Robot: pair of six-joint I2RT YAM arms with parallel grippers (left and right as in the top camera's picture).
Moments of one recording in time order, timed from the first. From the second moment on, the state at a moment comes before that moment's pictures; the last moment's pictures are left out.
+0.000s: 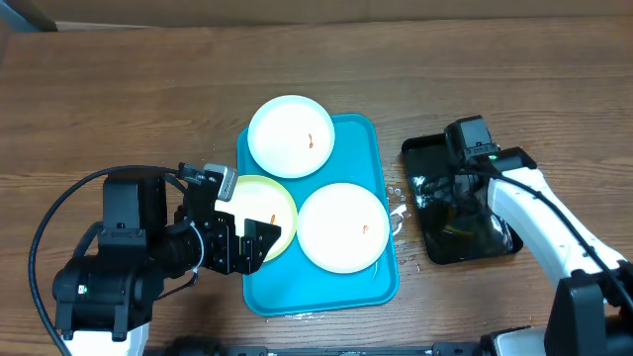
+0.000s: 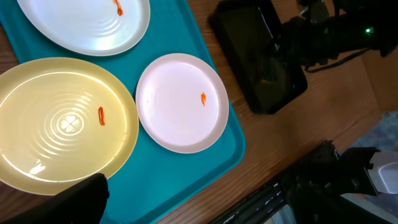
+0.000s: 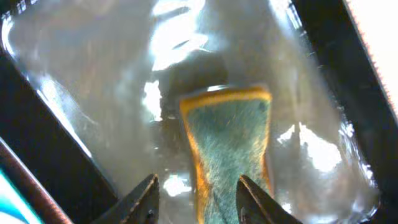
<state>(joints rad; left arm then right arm) -0.05 0.93 1.18 -1.26 0.58 -0.02 0.20 1.57 1.00 -0.82 0.15 0.58</state>
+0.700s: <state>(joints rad) -0.05 0.93 1.18 -1.26 0.58 -0.02 0.18 1.57 0.78 -0.49 0.20 0.62</state>
